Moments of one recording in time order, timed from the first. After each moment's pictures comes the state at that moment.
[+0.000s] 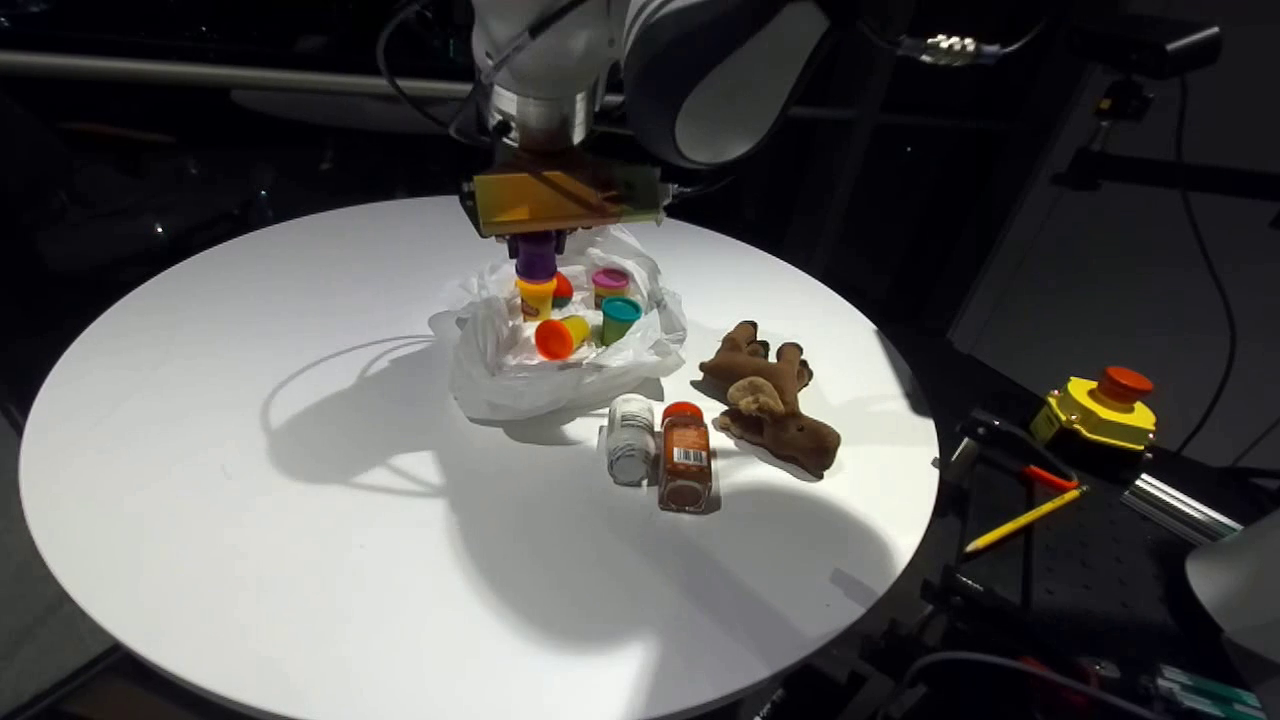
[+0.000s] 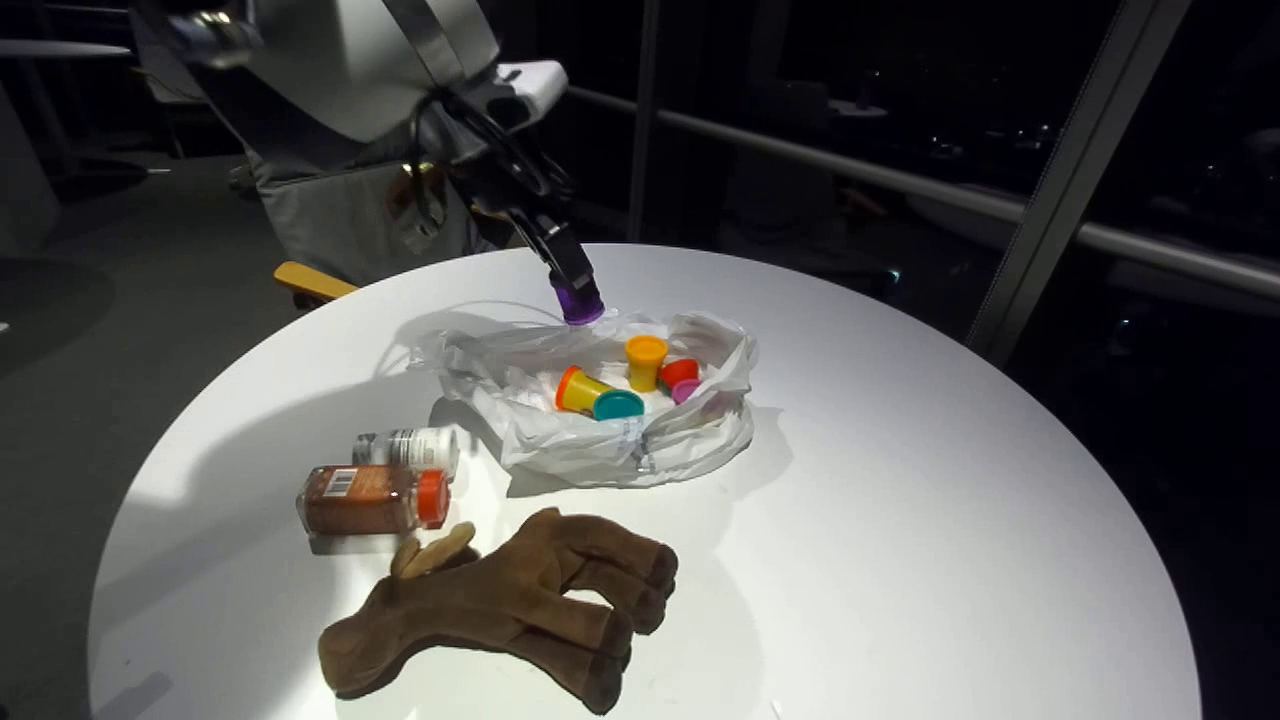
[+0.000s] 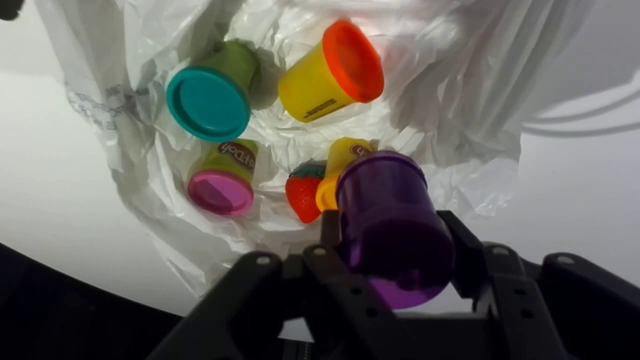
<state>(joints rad) 0.34 0.54 -0.18 -1.93 -0.86 2.65 1.52</state>
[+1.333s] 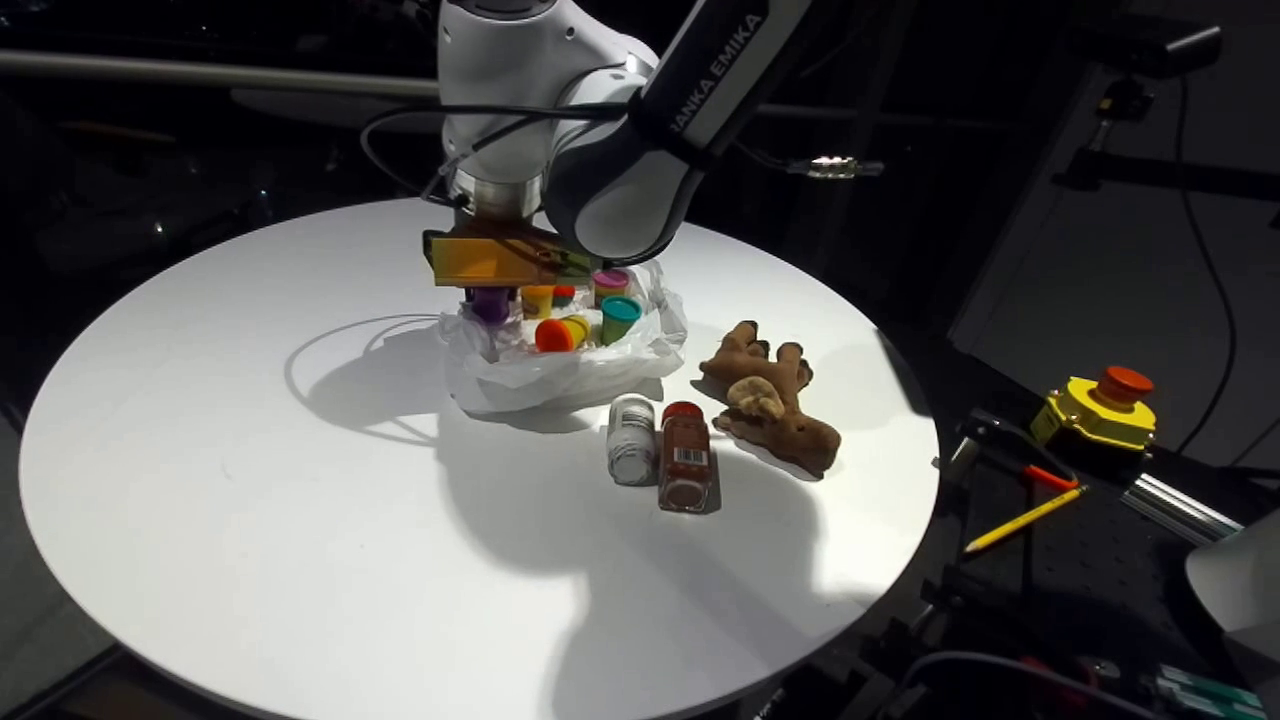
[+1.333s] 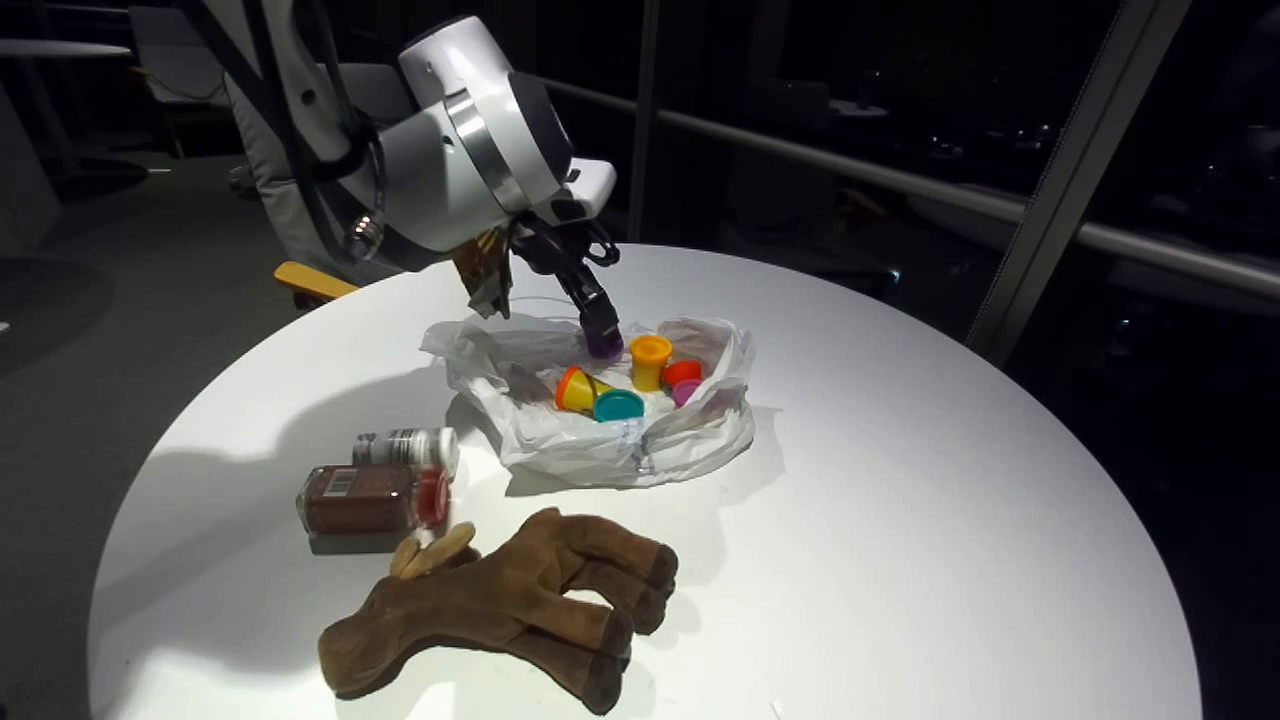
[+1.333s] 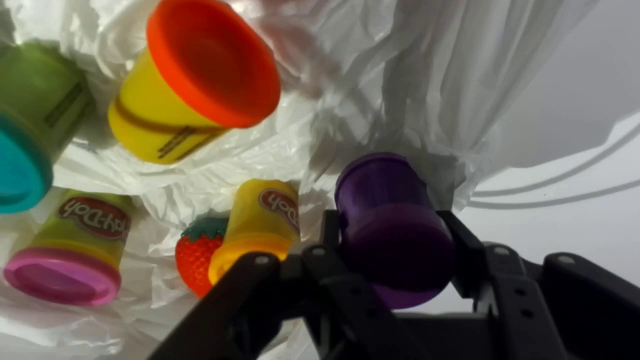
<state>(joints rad) 0.32 0.85 -0.21 -1.66 -0.66 2.80 1.42</state>
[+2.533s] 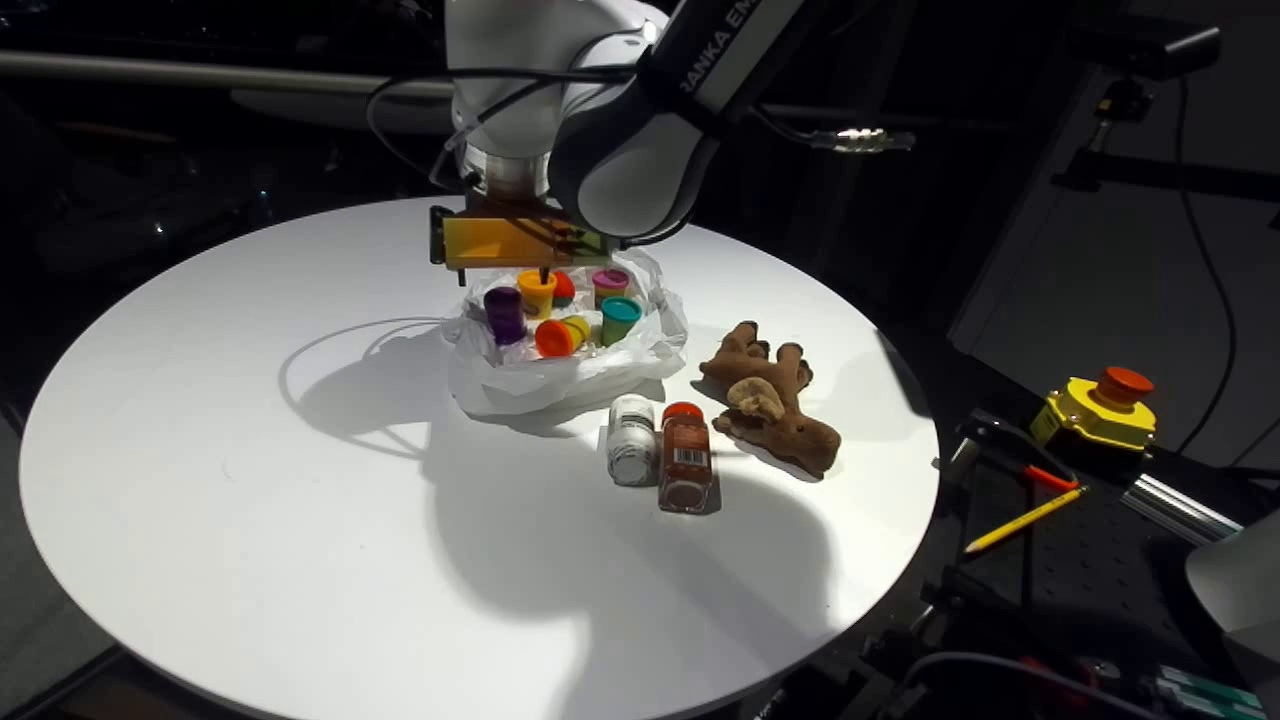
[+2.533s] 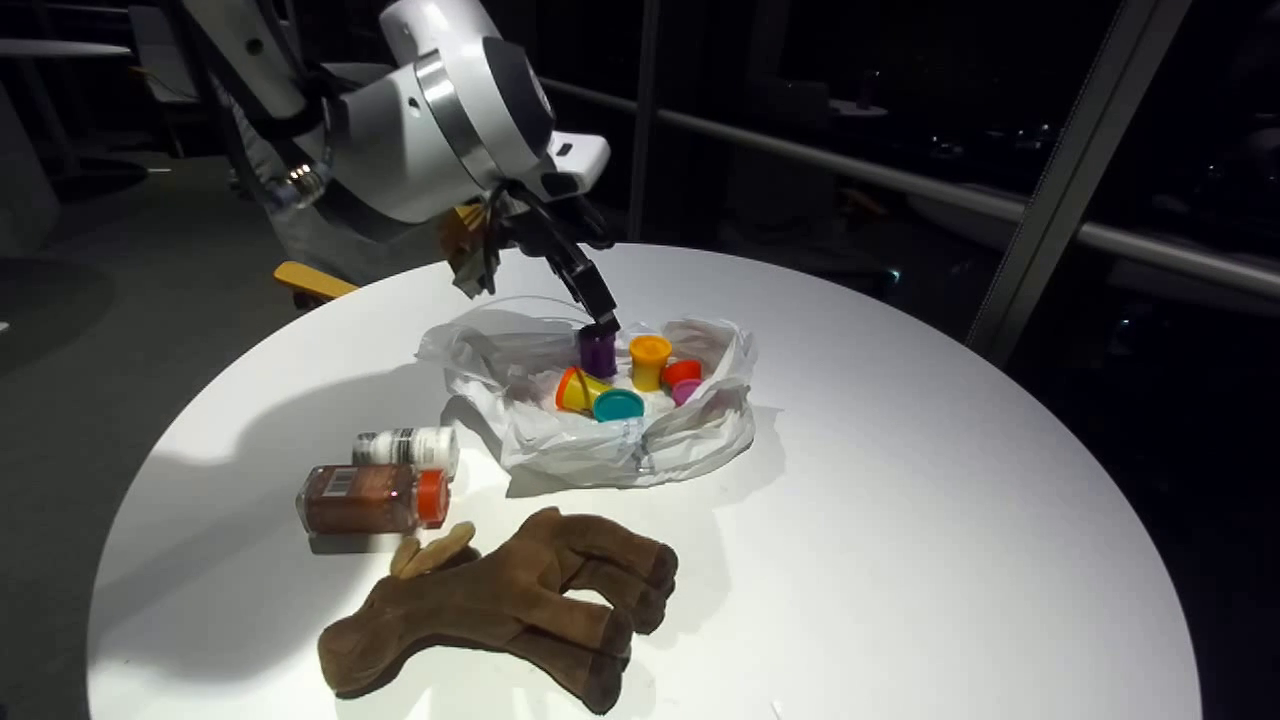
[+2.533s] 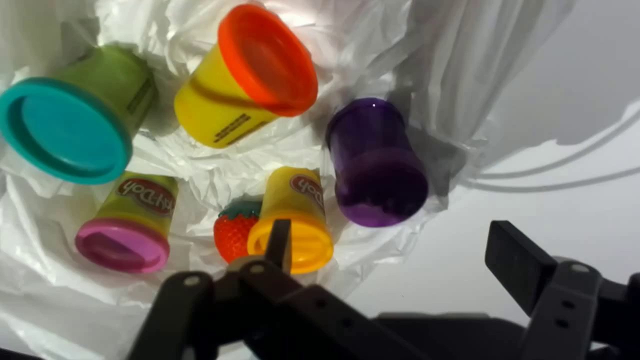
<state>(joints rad) 0.41 0.76 -0.29 -1.76 -0.55 2.79 1.34</state>
